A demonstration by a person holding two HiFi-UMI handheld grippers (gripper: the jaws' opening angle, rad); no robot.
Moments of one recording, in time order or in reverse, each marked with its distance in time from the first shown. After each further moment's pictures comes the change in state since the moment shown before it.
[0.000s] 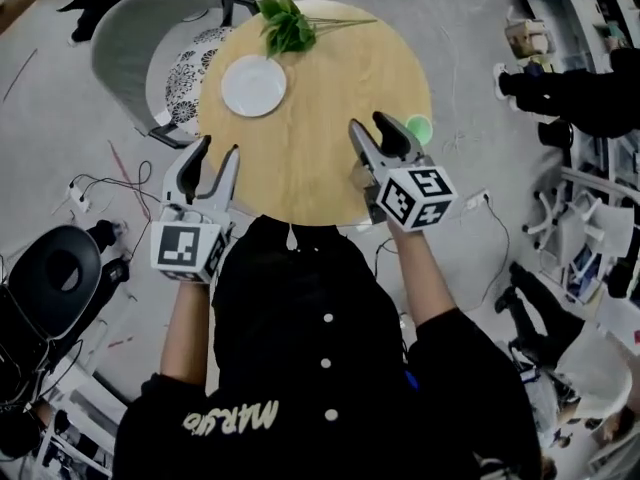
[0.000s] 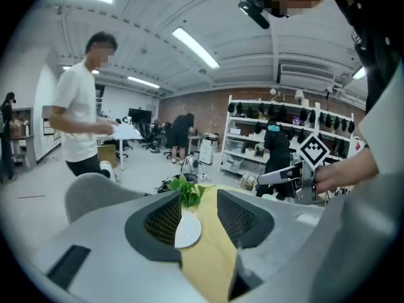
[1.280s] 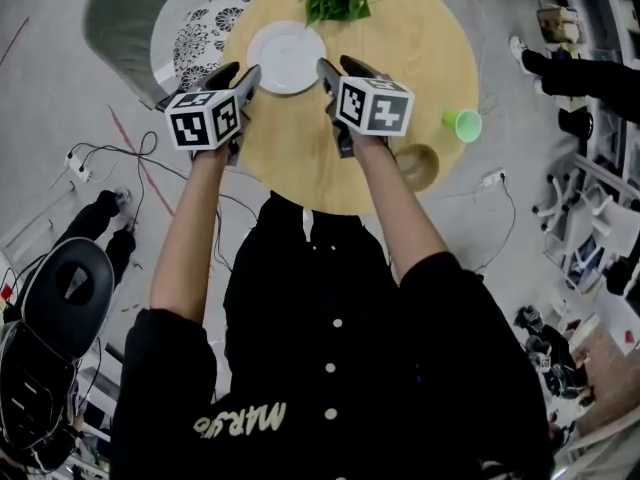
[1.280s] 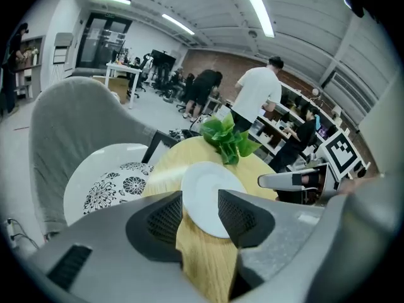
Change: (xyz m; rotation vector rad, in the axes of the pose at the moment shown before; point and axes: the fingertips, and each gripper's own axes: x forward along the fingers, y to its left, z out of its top) left arm 0.152 0.136 -0.164 -0.349 0.359 -0.033; right arm 0.213 0.018 -0.087 0.134 0.278 -0.076
